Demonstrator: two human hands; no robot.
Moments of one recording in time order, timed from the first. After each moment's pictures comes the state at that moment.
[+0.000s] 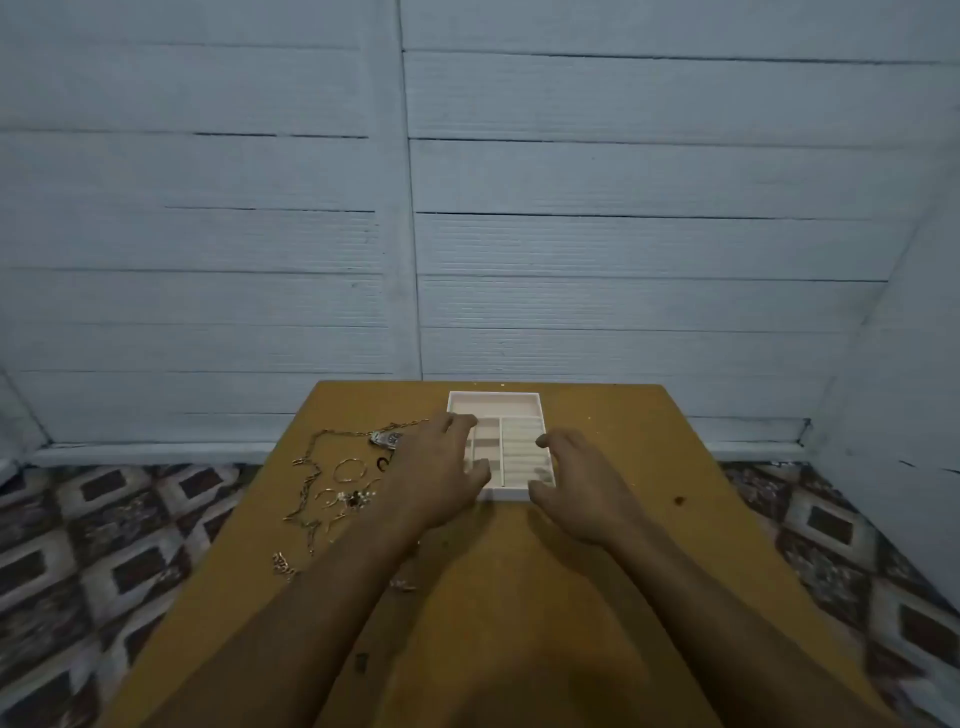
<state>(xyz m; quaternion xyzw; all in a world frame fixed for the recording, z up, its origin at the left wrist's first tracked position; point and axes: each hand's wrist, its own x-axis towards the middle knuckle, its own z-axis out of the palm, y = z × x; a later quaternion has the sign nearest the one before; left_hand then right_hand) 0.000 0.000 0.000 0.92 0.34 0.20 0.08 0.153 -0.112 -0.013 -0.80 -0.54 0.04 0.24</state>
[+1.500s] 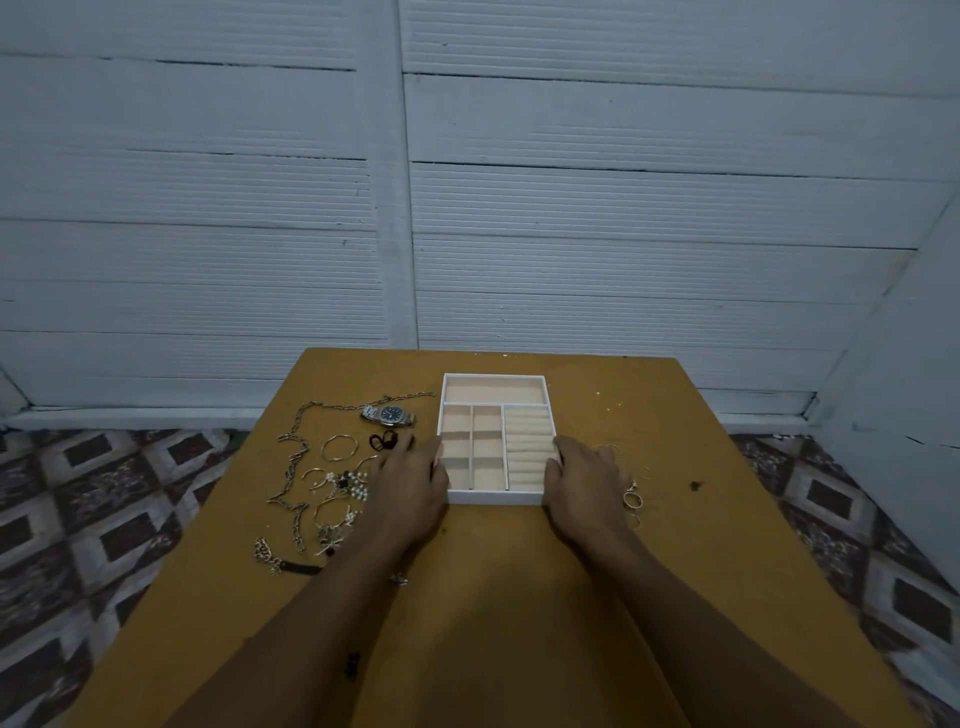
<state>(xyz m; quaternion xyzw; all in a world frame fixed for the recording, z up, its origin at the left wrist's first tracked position) -0.004 0.034 -0.079 0.86 0.44 0.16 0.19 0.164 -0.079 -0.077 -0.88 -0.41 0.02 0.22</state>
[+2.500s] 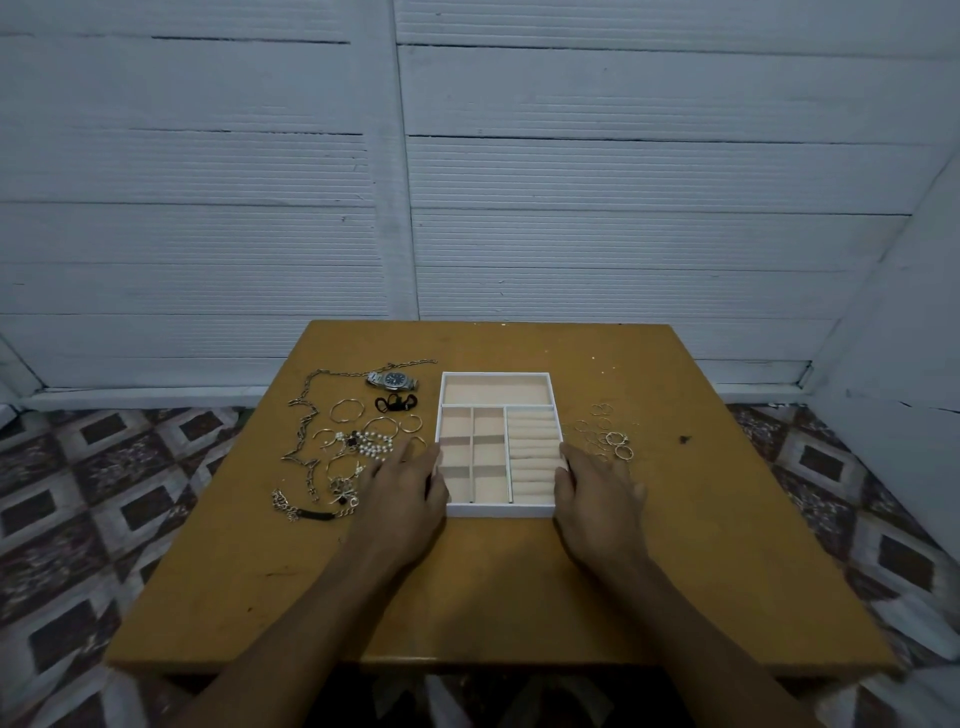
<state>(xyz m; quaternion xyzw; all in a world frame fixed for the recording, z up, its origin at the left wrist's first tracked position) -0.050 -0.022 -0.086 0.87 0.42 0.17 0.17 0.125 -0.146 -0.087 -0.88 -0.41 0.03 0.24</state>
